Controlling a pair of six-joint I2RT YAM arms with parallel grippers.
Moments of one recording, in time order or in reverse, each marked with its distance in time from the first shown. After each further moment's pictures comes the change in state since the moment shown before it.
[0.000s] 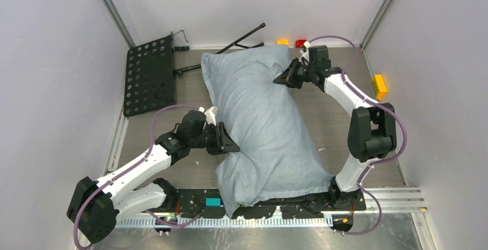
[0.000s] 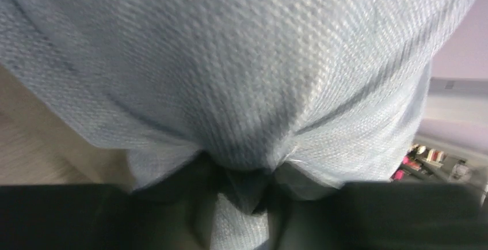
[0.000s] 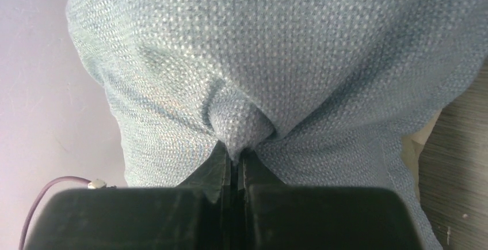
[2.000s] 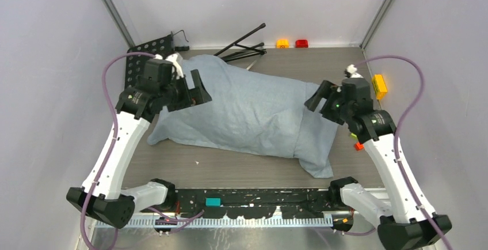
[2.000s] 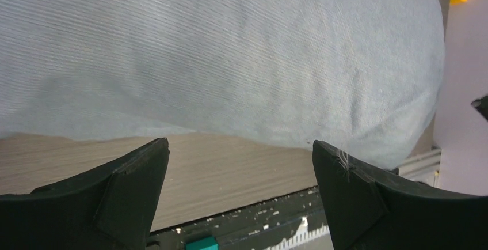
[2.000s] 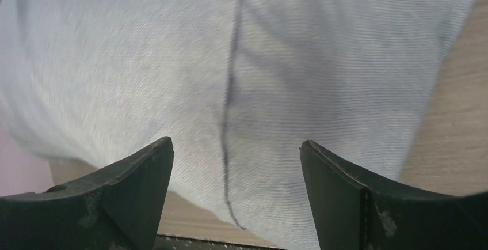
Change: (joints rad) left arm 0.352 0.175 0.842 -0.722 -0.297 0.418; right arm 0.105 -0.801 -0.232 -0.546 0.583 -0.101
